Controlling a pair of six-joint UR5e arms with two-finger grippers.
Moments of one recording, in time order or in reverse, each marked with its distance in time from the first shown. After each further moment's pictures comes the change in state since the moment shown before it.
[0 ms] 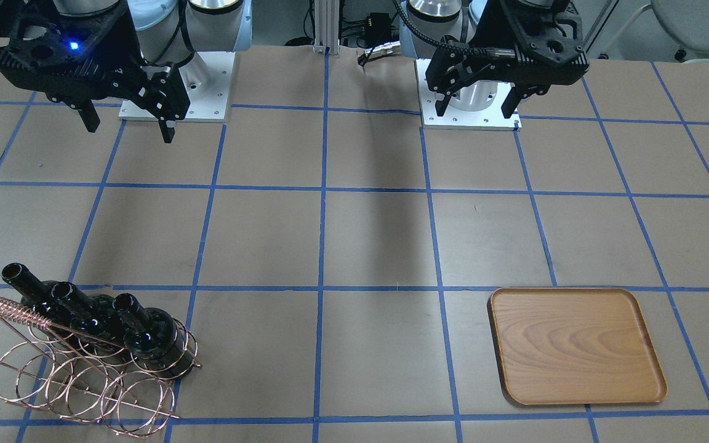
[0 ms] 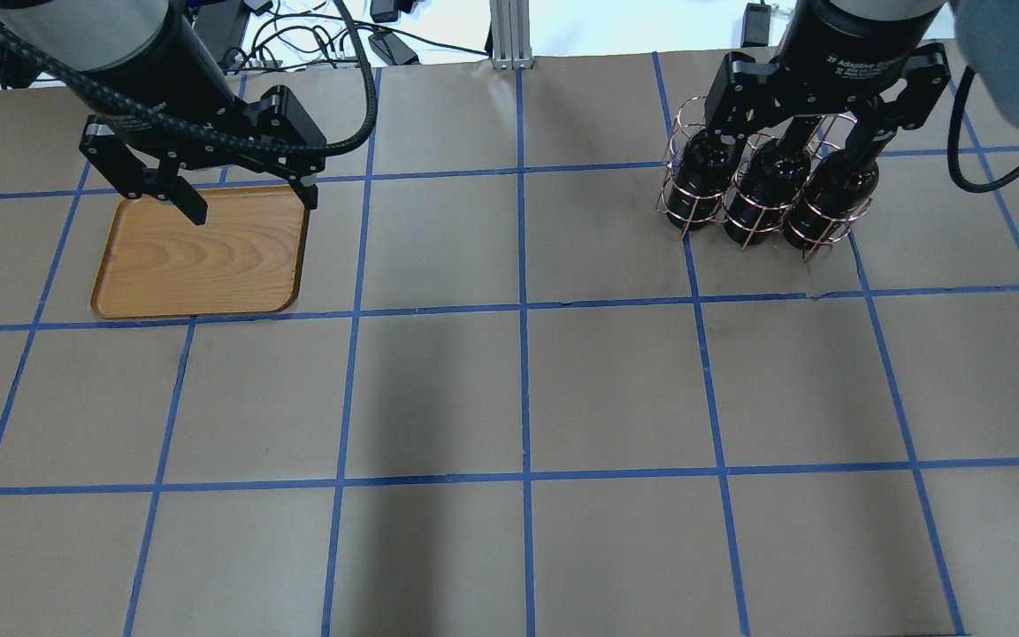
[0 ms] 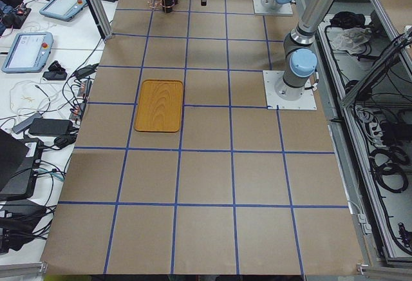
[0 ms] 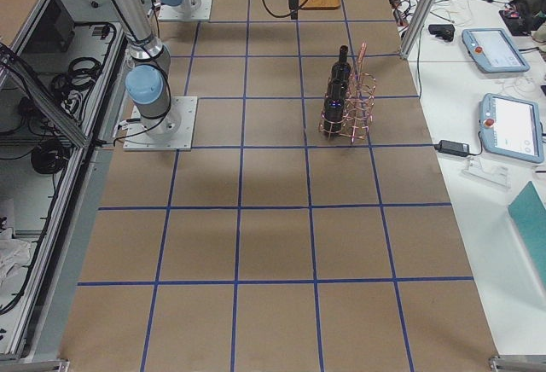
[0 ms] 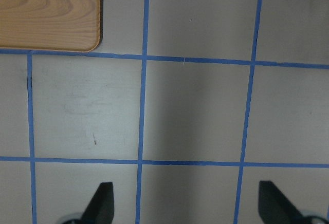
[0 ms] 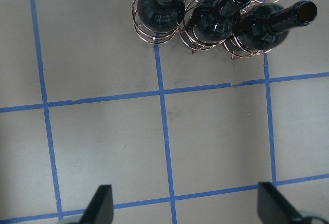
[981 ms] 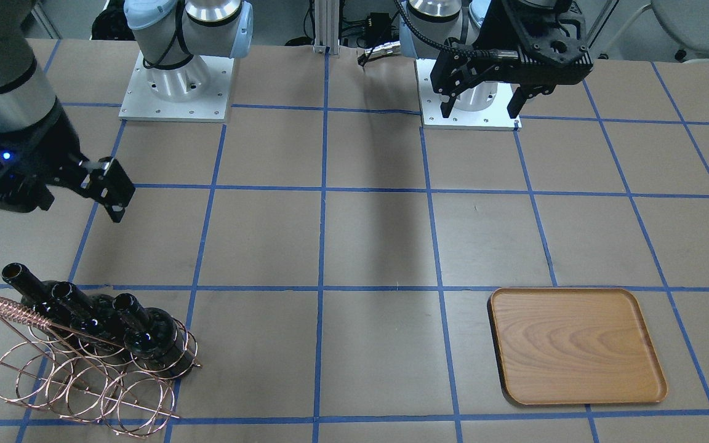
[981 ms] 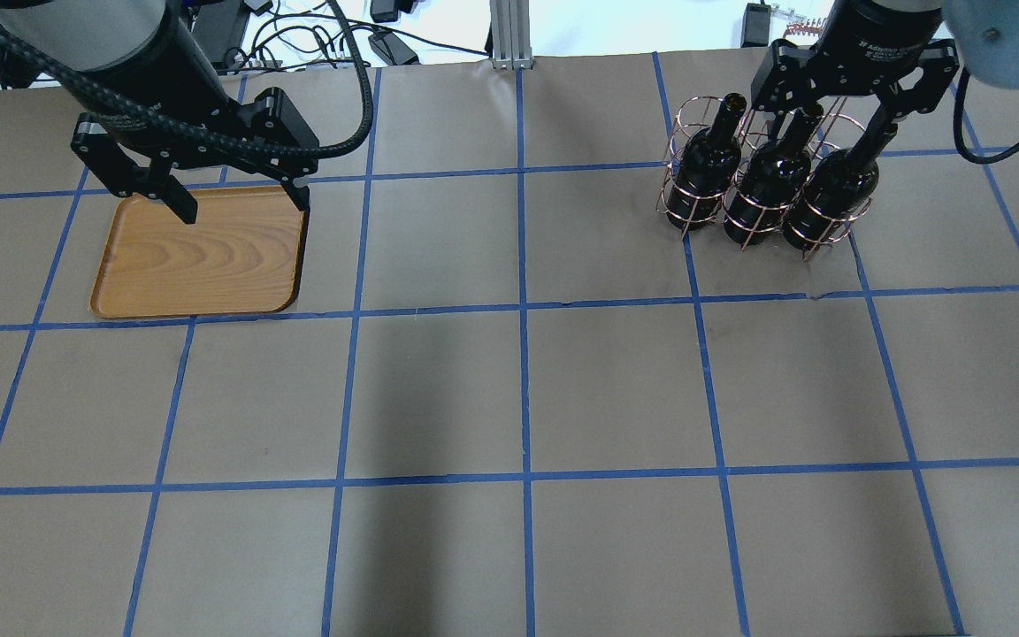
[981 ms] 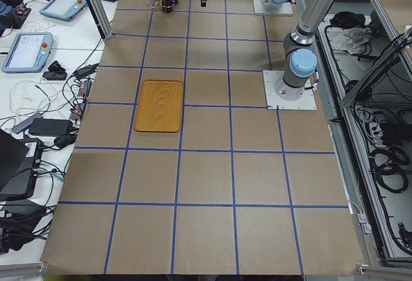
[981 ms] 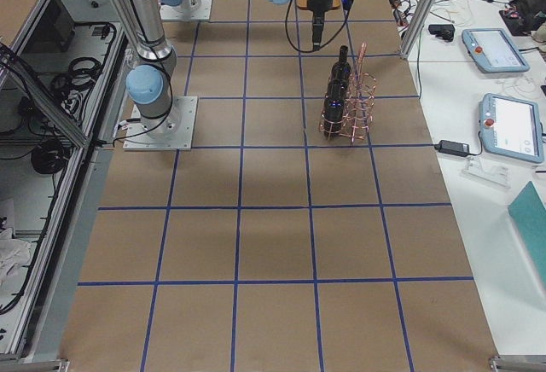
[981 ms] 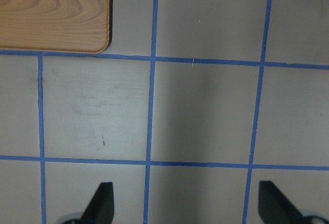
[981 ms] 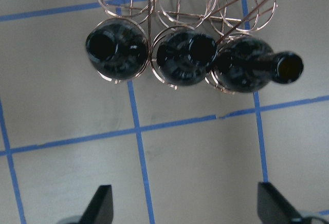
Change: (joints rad) left arm 0.000 -0.001 0.000 0.001 0.029 0.000; right arm -0.154 0.168 0.004 -0.178 0.031 -0.091
